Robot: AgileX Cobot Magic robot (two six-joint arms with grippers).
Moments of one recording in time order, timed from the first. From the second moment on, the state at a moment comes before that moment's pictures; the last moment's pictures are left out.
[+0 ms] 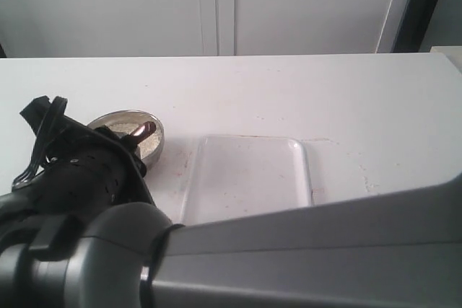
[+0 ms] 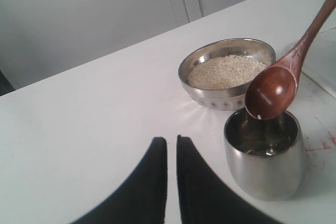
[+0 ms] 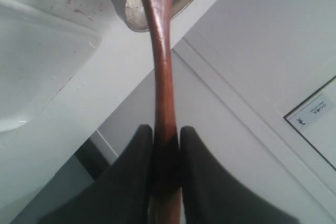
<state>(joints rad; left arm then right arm) -0.09 0.00 0.00 0.02 0.03 0.16 1.23 2.01 -1.55 -1.19 1.21 -0.41</state>
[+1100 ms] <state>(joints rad) -0.09 0.00 0.00 0.02 0.03 0.16 0.99 1.68 -1.55 -0.81 1.02 0.28</state>
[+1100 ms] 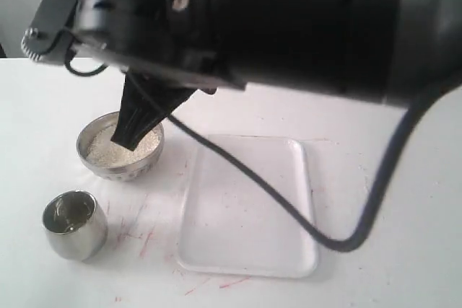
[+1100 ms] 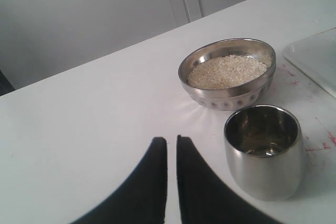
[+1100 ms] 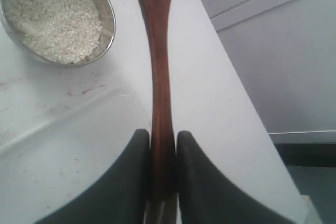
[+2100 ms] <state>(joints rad) -0.09 0.00 0.00 0.02 0.03 0.16 0.66 1.43 -1.37 -0.42 0.96 0.43</state>
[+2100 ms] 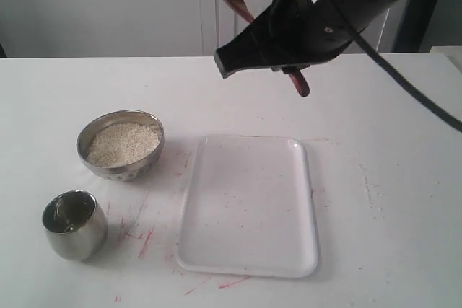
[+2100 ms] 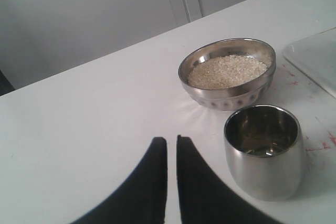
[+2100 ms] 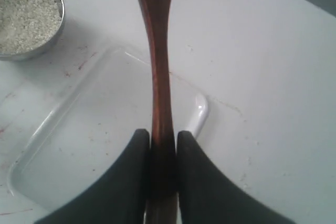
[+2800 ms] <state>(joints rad) -0.09 0.00 0.00 0.02 0.03 0.16 0.61 1.56 -1.19 -0.26 0.72 0.67</state>
